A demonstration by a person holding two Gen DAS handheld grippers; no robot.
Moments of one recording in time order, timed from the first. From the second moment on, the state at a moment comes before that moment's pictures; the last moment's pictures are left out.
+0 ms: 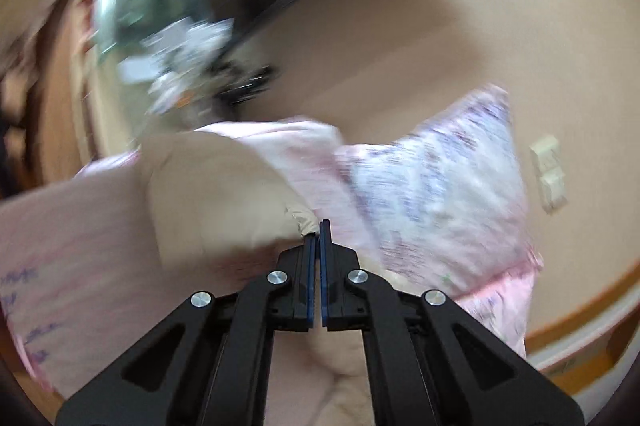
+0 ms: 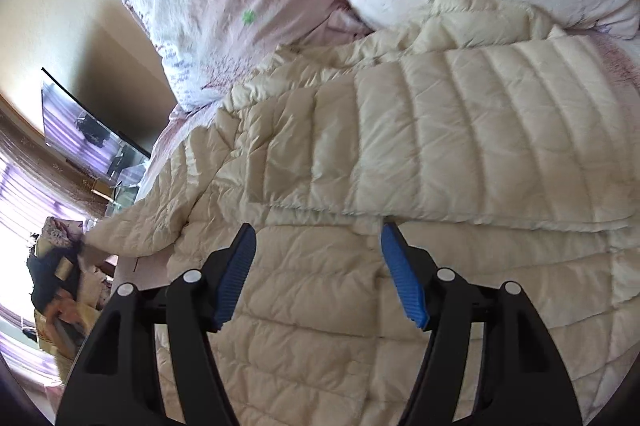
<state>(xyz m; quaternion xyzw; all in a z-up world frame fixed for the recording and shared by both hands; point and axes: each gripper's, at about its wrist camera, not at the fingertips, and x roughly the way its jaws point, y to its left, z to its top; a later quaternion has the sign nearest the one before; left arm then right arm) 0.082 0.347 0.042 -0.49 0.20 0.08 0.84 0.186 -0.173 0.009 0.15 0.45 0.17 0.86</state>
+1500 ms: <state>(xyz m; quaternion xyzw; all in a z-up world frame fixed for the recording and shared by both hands) 0.178 0.085 0.043 -0.14 0.40 -0.16 0.89 0.158 -0.119 0.014 -0.13 0.35 0.16 0.91</state>
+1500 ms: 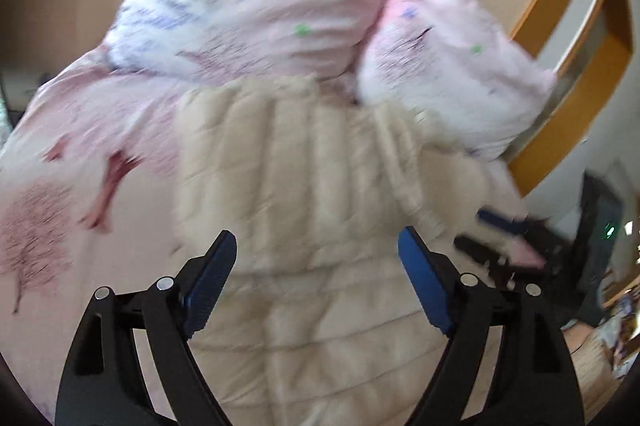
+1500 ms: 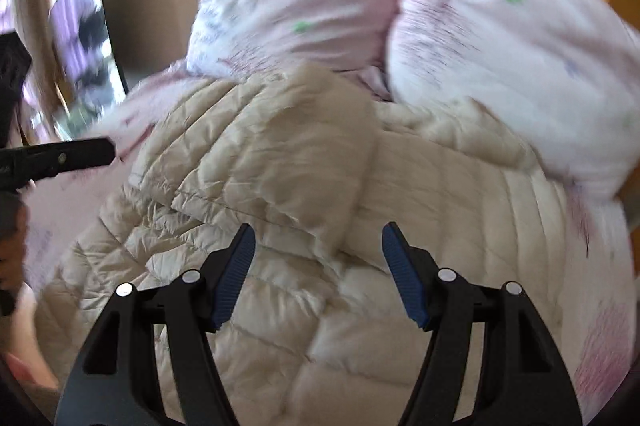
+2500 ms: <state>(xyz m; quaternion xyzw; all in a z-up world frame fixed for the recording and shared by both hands) 0.146 0.114 0.011 -0.05 0.41 -0.10 0.90 0.216 -0.283 -0.038 0.34 0.43 0.11 0.83</state>
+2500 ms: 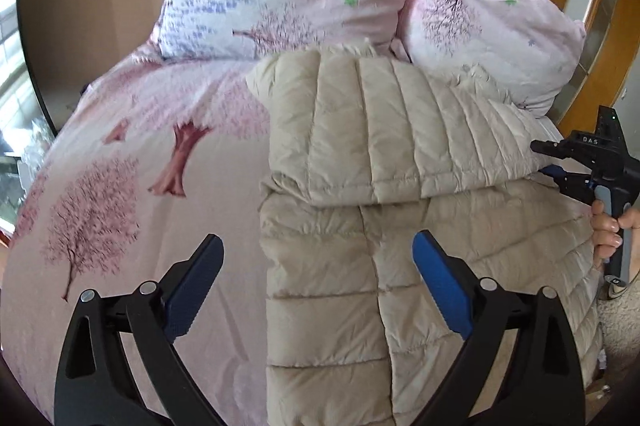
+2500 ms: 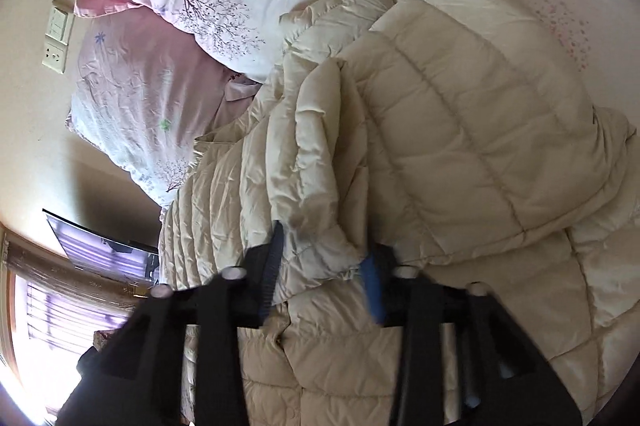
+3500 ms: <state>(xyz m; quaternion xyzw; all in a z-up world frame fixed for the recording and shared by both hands) 0.087 0.156 -0.015 -0.11 0.46 -0.12 0.87 0.145 -0.326 -0.013 0.25 0.42 0.08 0.87</state>
